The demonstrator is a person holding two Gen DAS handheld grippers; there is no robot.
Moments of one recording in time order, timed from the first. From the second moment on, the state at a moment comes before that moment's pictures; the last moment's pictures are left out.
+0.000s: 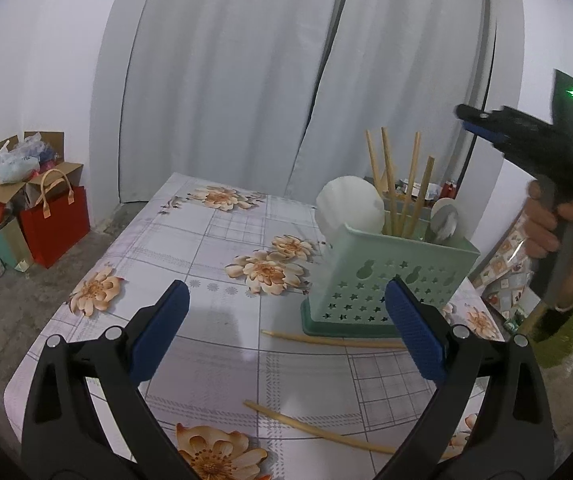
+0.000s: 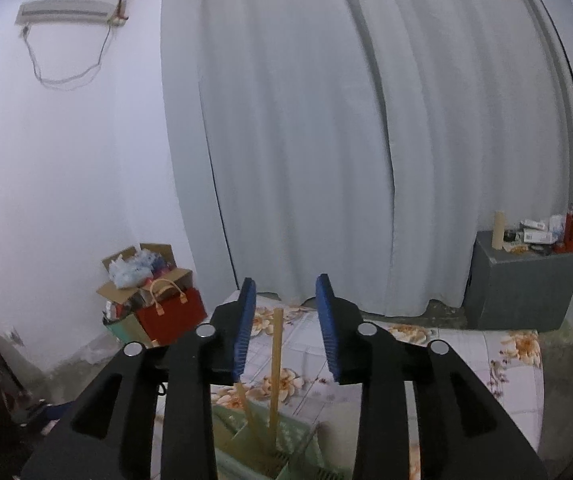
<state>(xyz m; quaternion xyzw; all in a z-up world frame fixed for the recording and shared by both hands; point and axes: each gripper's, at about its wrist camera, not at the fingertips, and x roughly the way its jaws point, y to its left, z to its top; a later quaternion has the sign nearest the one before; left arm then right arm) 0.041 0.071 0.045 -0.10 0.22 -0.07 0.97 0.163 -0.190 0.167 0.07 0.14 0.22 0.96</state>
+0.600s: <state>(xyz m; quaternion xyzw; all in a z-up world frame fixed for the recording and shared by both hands) 0.046 0.059 0.035 -0.11 0.25 -0.07 0.96 0.086 -0.227 0.067 0.14 0.29 0.24 0.92</state>
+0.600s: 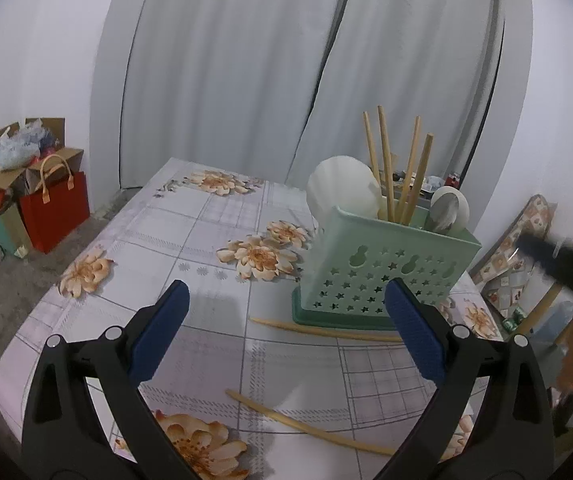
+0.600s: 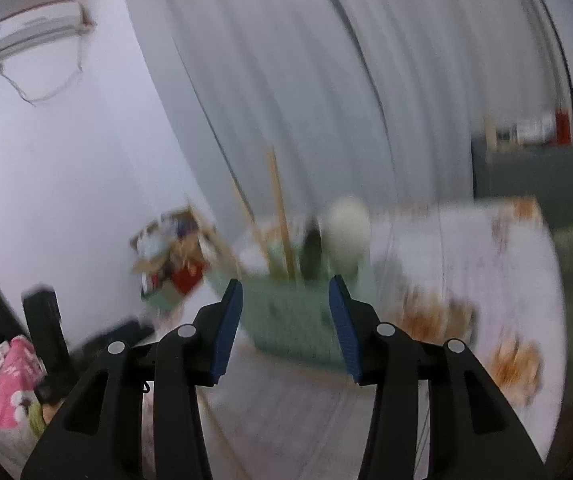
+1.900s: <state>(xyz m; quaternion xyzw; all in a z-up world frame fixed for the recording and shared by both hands) 0.042 0.063 -0.016 -0.08 0.34 -0.04 0.94 0.107 -0.188 -0.045 0.02 0.50 0.29 0.82</state>
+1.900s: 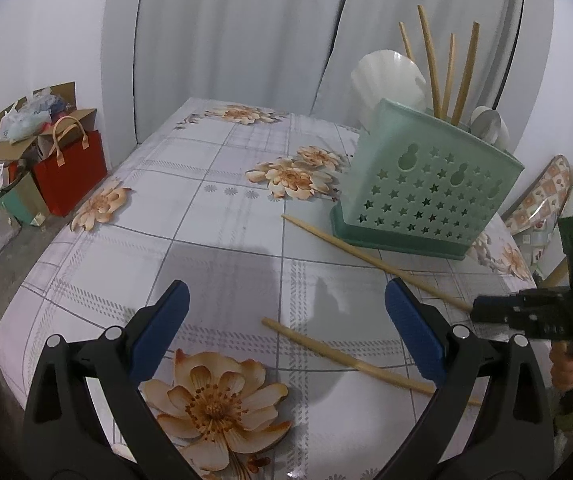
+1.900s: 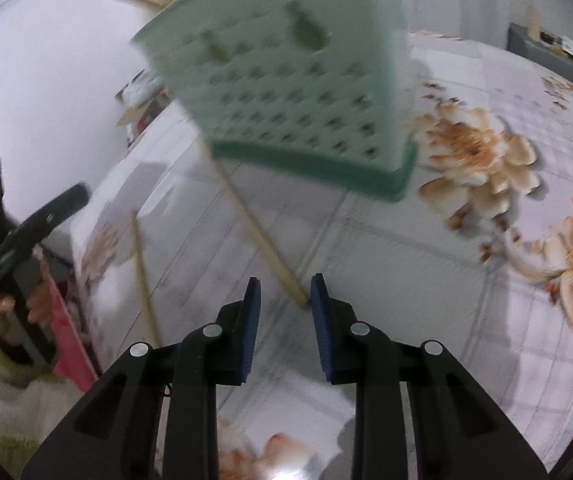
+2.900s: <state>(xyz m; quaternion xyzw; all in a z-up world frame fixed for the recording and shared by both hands) 0.016 -0.017 -0.054 -0.04 0.47 -0.21 0.86 0.052 -0.184 -0.048 0.02 0.52 0.26 0.81</state>
